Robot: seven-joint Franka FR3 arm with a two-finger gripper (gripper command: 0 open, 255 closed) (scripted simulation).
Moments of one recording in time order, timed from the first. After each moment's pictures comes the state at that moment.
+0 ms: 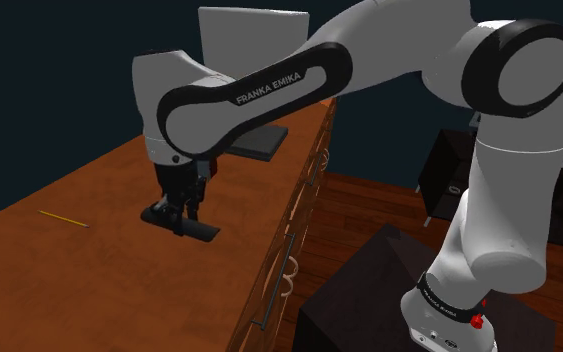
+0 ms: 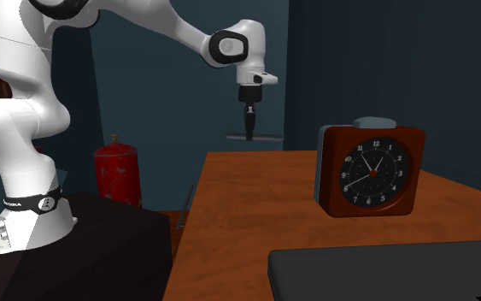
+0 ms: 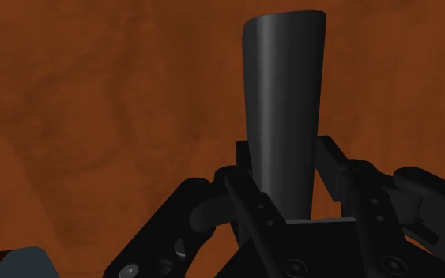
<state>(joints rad) 0.34 0.27 0.41 -1.76 -0.03 2.01 0.29</state>
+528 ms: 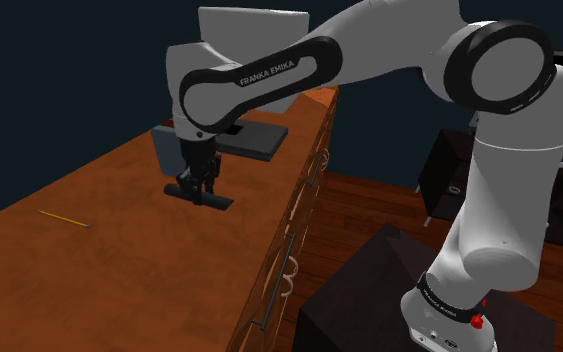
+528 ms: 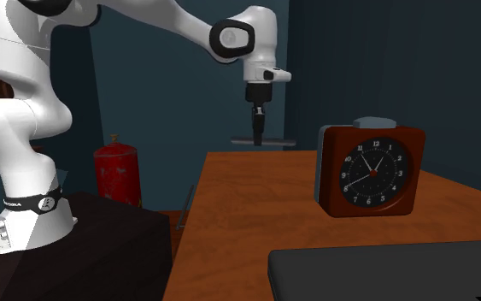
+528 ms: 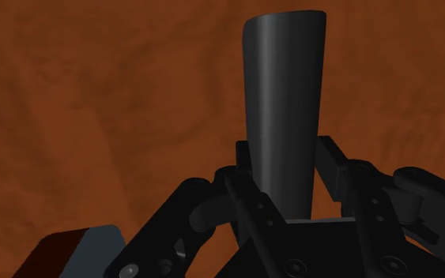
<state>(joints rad) 0.23 0.27 0.35 -1.73 -0.01 1.99 0.13</state>
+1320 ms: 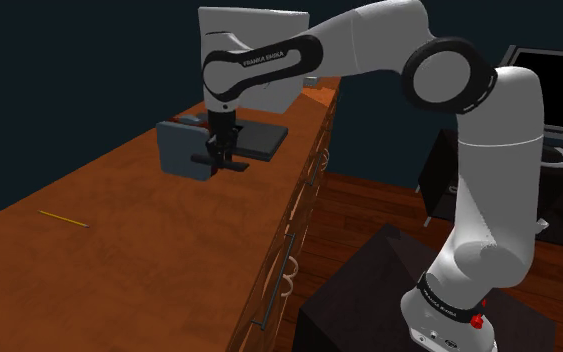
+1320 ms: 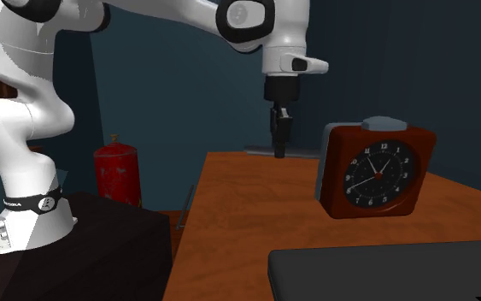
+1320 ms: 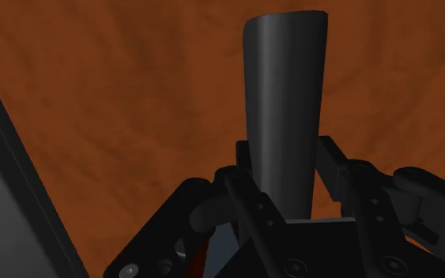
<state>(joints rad) 0.09 0.41 0.27 -1.52 -0.03 1.90 -0.11</state>
